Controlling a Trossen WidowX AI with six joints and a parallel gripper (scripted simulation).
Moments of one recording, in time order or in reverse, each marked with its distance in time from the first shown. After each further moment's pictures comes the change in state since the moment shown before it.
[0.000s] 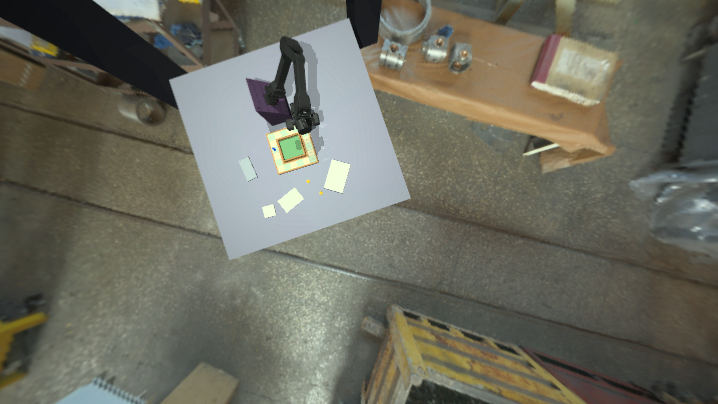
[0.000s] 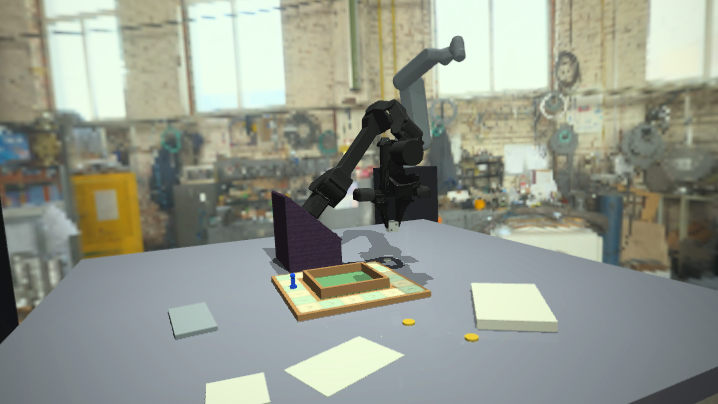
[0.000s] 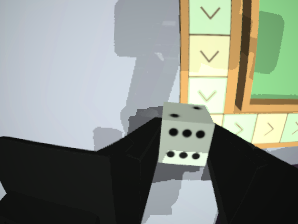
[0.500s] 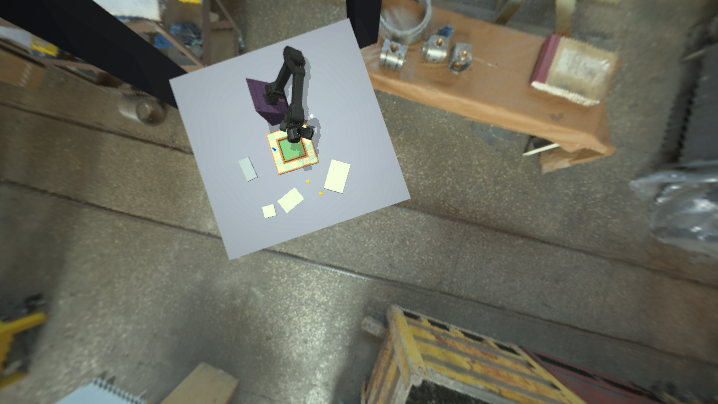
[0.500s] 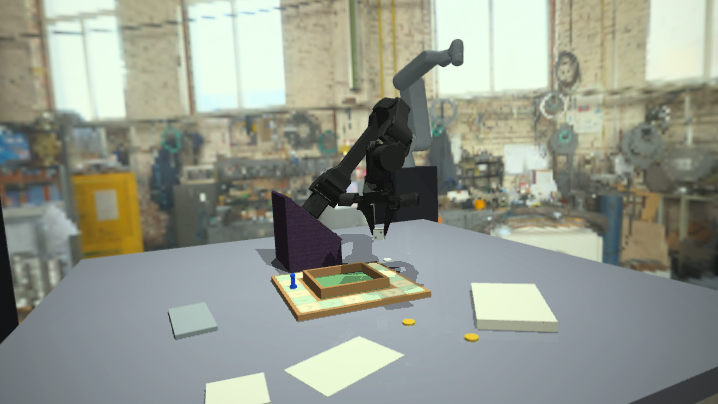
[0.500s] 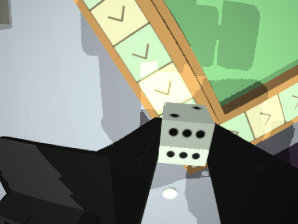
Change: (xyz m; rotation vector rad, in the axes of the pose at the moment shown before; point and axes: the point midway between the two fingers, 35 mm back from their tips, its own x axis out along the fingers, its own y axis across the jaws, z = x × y) arm 0.010 -0.046 0.032 0.514 -0.001 -0.005
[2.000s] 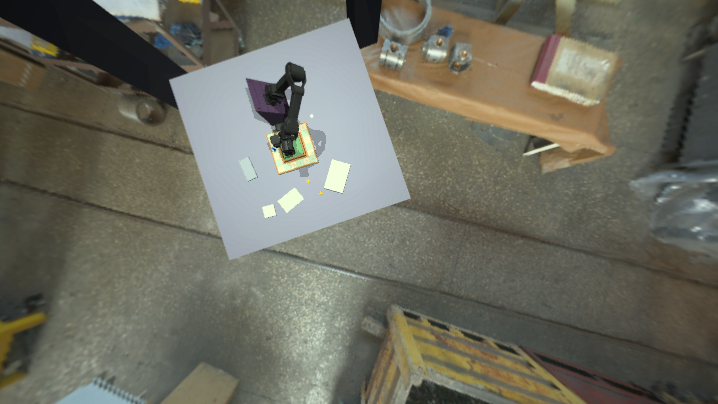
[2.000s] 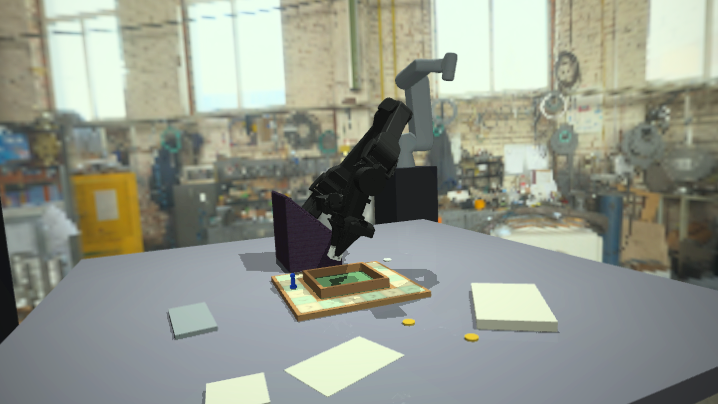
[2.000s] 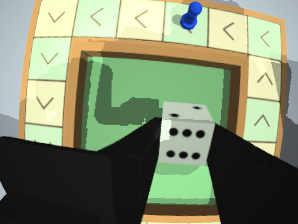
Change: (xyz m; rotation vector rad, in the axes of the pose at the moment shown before) arm 0.033 -0.078 0.072 0.932 -0.288 -0.259
